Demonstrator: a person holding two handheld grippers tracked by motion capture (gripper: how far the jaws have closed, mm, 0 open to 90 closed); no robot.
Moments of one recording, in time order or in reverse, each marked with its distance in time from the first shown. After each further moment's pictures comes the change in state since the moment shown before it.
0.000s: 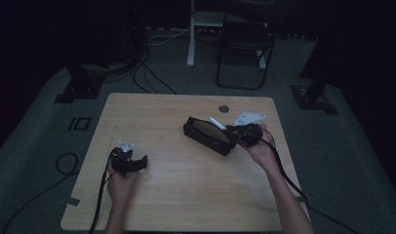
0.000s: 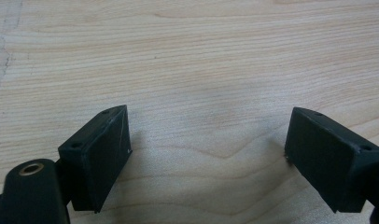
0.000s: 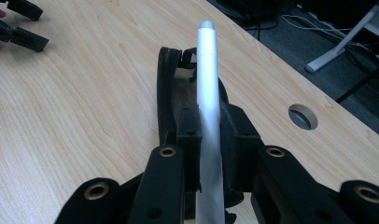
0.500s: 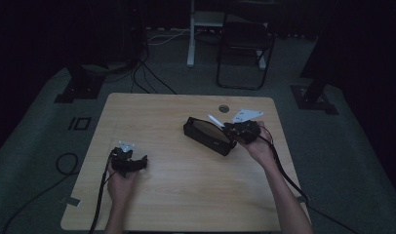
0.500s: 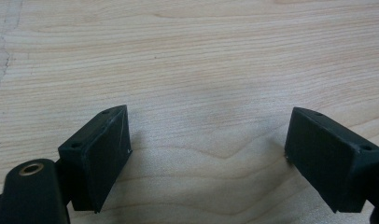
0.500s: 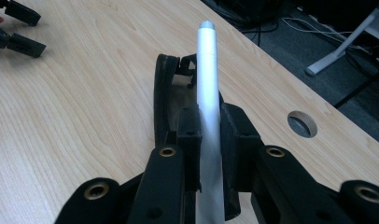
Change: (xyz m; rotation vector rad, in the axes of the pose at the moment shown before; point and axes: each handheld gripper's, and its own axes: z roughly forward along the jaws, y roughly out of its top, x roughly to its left) left arm 0.000 0.000 0.000 0.001 0.000 0.001; right arm -0.004 0.007 0.006 -0.008 0.004 -0.003
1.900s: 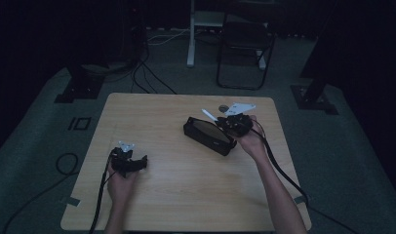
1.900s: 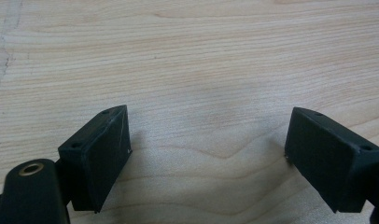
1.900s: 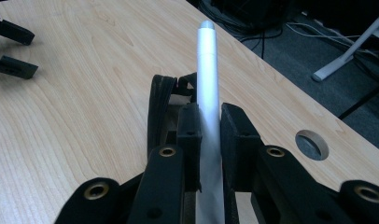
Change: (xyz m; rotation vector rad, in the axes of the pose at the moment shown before) left arm 0.000 0.000 0.000 0.001 0.000 0.000; right arm -0.009 0.015 0.028 -0.022 0.020 0.021
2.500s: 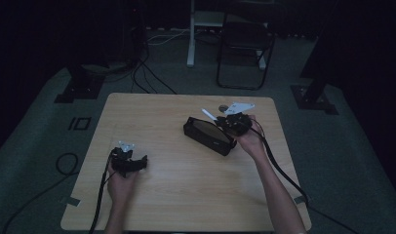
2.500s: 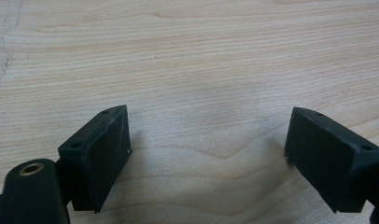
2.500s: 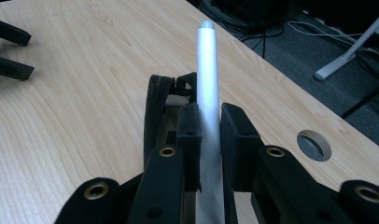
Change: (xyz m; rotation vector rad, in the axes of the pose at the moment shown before) left arm 0.000 0.000 0.000 -0.001 0.000 -0.001; right arm -0.004 -0.001 0.006 -0.001 0.005 0.013
